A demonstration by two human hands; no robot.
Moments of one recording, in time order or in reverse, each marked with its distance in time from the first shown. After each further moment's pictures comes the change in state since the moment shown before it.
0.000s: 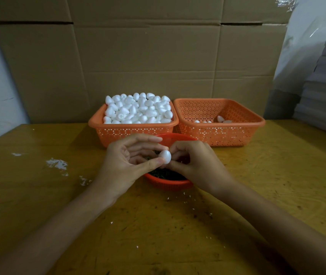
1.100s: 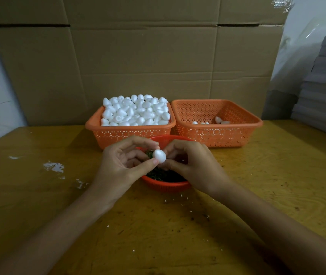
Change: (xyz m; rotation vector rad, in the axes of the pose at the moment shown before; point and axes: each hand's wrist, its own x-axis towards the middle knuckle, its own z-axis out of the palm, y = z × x) left_hand -0.002 -0.004 0.000 0.007 0.010 0.020; right_hand 0.001 0.006 0.000 0.087 0.008 -0.038
